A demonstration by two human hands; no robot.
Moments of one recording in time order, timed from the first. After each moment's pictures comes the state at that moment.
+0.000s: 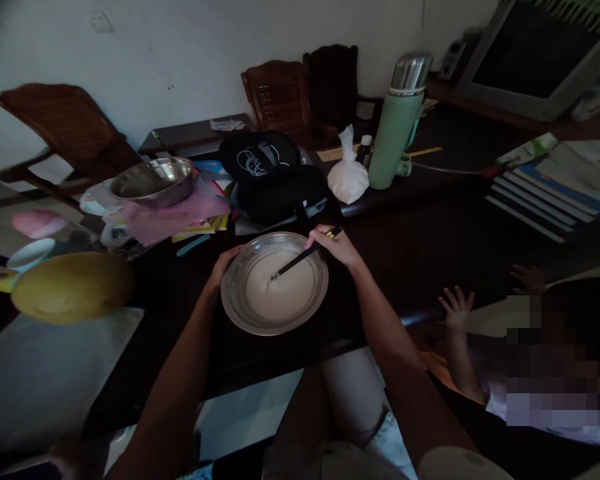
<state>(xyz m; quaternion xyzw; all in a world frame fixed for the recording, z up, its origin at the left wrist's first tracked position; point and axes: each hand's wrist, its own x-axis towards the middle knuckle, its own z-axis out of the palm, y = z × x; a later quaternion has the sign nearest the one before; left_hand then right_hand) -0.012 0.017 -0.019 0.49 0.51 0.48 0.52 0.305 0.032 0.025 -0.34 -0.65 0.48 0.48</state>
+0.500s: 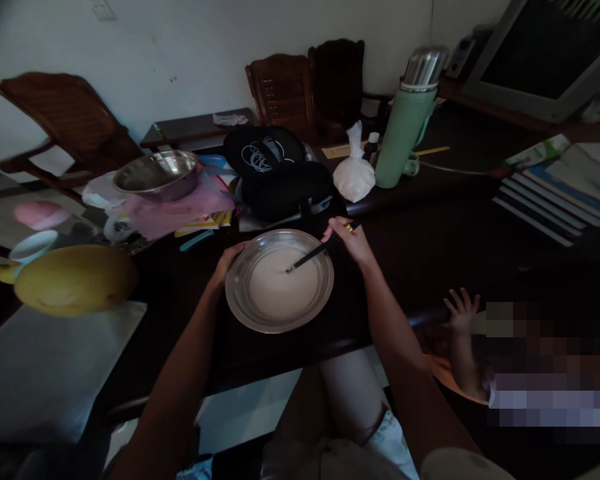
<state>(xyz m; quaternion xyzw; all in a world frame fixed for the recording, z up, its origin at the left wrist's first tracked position) -0.011 0.017 -0.018 0.49 0.49 0.49 0.54 0.309 0.034 0.022 -0.39 -0.59 0.47 0.53</state>
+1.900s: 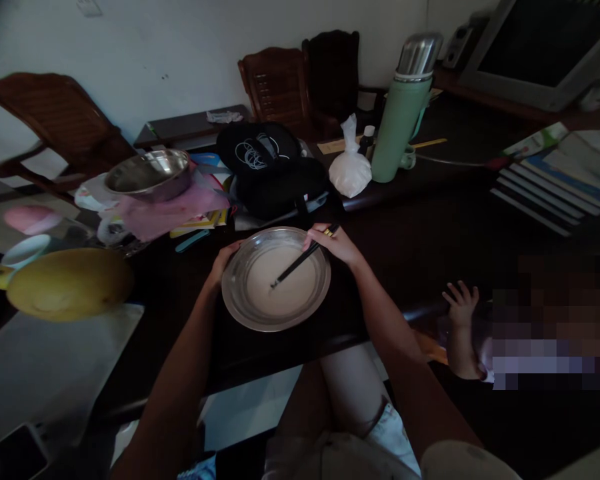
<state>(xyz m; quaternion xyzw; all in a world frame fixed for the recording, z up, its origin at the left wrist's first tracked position) -0.011 0.015 -0.017 0.46 0.50 0.49 0.54 0.301 0.028 0.027 -0.34 -0.65 0.51 0.45</state>
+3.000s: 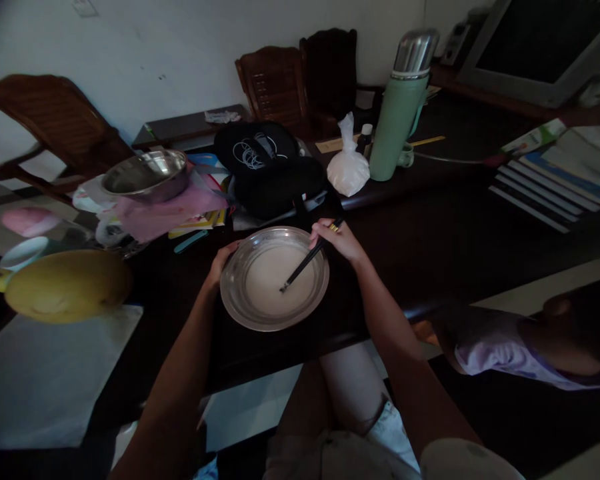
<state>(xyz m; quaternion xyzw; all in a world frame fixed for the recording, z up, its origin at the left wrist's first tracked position) -0.009 0.015 -0.016 0.46 0.51 0.49 0.54 0.306 0.032 0.024 -0.36 -0.61 0.52 0.48</state>
